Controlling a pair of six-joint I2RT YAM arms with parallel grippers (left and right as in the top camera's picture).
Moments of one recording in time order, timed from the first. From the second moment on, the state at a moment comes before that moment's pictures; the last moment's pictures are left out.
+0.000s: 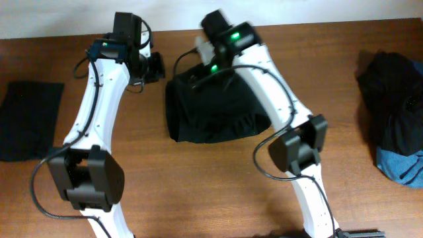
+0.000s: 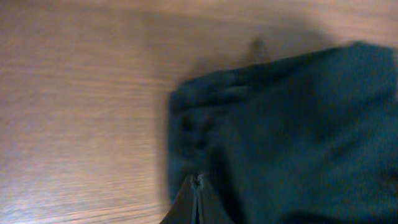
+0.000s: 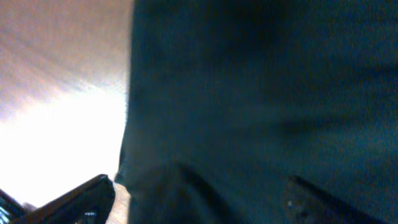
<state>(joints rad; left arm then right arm) -0.16 2.02 1.95 -1.05 0.18 -0.25 0.43 2.41 2.56 -1.45 -0.32 0.08</state>
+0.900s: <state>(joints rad) -0.49 2.23 1.96 -1.03 0.07 -0.25 0.07 2.36 2.57 -1.66 -0.12 0.03</state>
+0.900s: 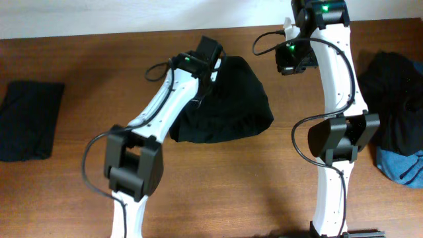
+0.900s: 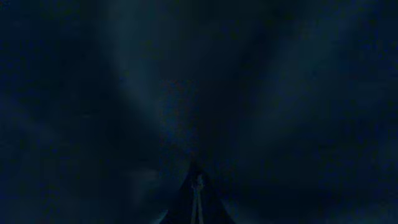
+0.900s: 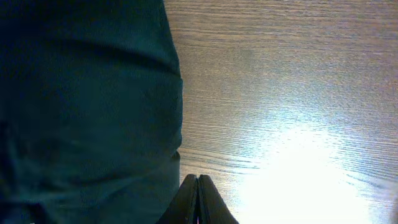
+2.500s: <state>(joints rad) -0.42 2.33 1.96 -1.09 -0.08 -0.22 0.16 2.28 1.77 -1.12 -0.48 -0.20</state>
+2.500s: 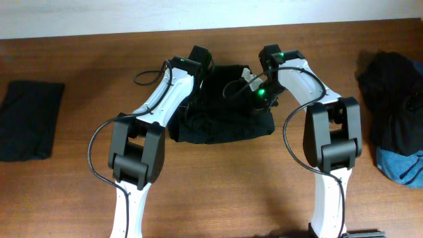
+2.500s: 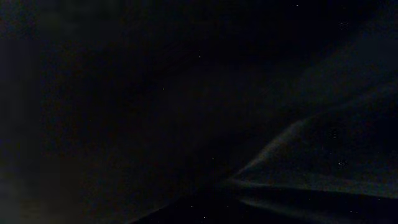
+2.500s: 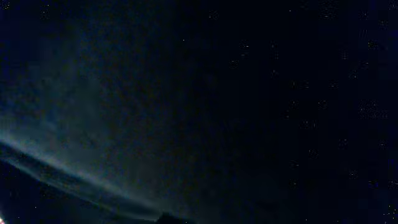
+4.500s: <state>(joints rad) -0.33 2.41 2.06 -0.99 0.11 -0.20 0.16 2.30 1.83 -0.82 -0.27 -0.13</state>
